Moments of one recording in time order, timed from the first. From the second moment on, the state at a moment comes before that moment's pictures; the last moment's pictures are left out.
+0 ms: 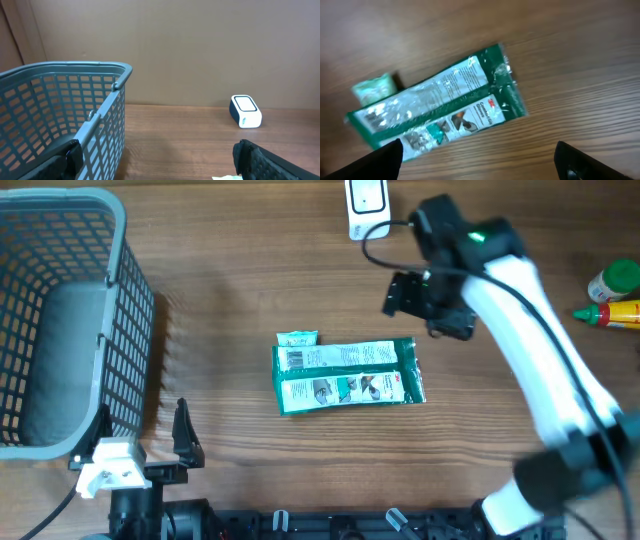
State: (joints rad) left arm 0.06 0.01 0.69 -0.67 0.01 -0.01; right arm 0.34 1.70 1.73 -1.41 -0.01 0.64
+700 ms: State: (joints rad) left arm 0.06 0.01 0.69 -0.67 0.01 -0.01; right arm 0.98 1.34 0.77 -0.51 0.62 0.33
